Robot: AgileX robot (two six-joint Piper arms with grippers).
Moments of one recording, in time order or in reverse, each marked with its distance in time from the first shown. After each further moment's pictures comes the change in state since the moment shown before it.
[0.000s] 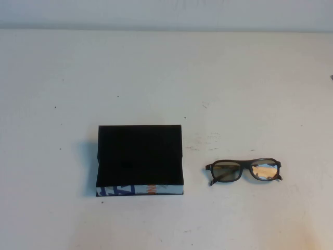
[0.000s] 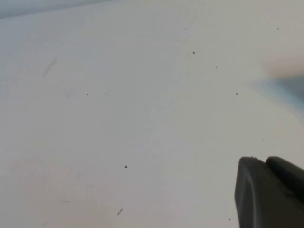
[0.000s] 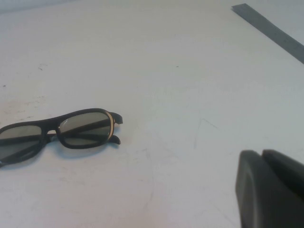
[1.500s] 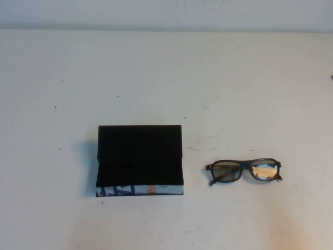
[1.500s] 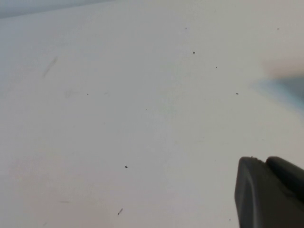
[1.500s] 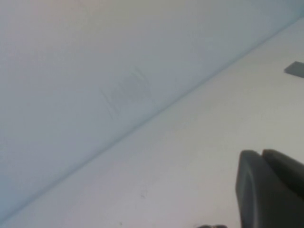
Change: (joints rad) right arm 0.000 -0.002 0.000 0.462 -0.289 0.000; left arm 0.000 0.000 0.000 0.000 0.000 0.000
